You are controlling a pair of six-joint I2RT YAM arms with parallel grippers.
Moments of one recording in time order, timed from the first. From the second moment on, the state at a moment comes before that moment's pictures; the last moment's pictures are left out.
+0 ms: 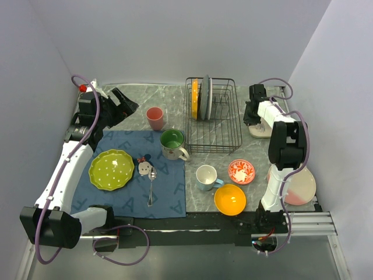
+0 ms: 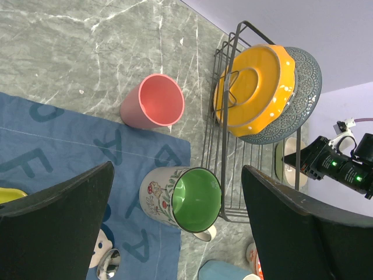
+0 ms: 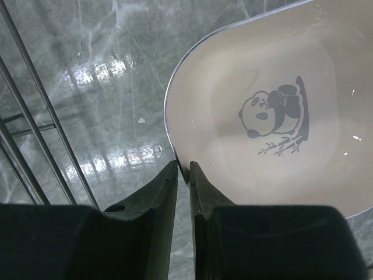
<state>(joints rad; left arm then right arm) -0.12 1.16 1.15 -0.41 0.12 -0.69 0.01 2.01 1.53 -0.58 0.14 0.25</state>
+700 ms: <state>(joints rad) -0.12 1.16 1.15 -0.41 0.12 -0.69 0.01 1.92 1.52 -0.58 0.17 0.27</state>
